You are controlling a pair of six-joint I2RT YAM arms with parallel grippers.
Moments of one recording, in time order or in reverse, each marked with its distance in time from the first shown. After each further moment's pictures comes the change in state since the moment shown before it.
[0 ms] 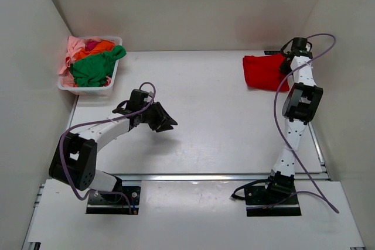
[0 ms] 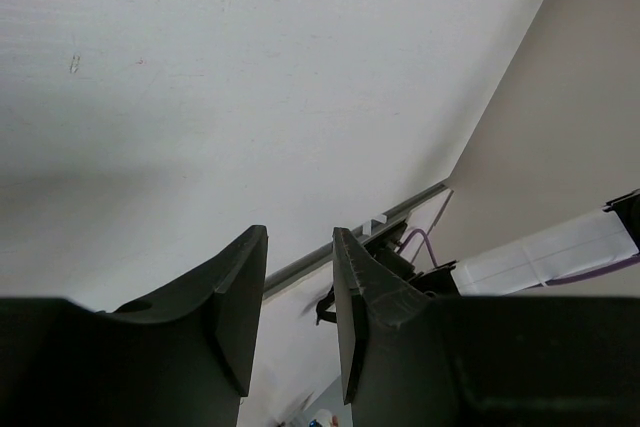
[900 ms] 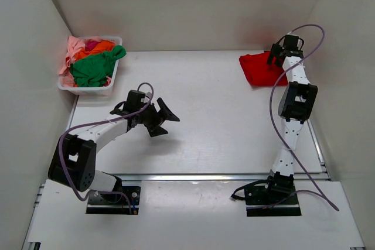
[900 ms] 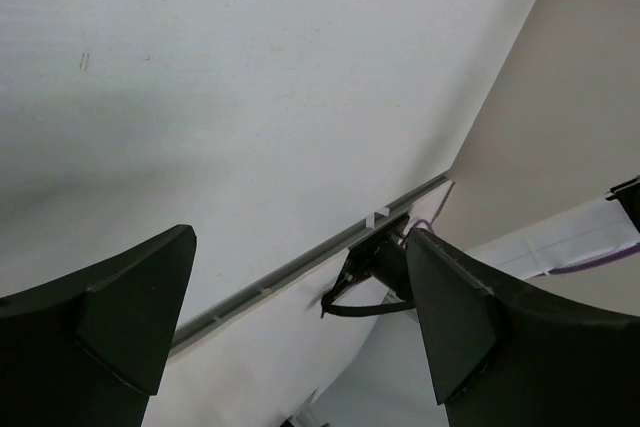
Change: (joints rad) left arm 0.023 -0.011 -0.024 0.006 0.031 0.039; right arm 0.040 0.012 -0.048 0.248 0.042 -0.200
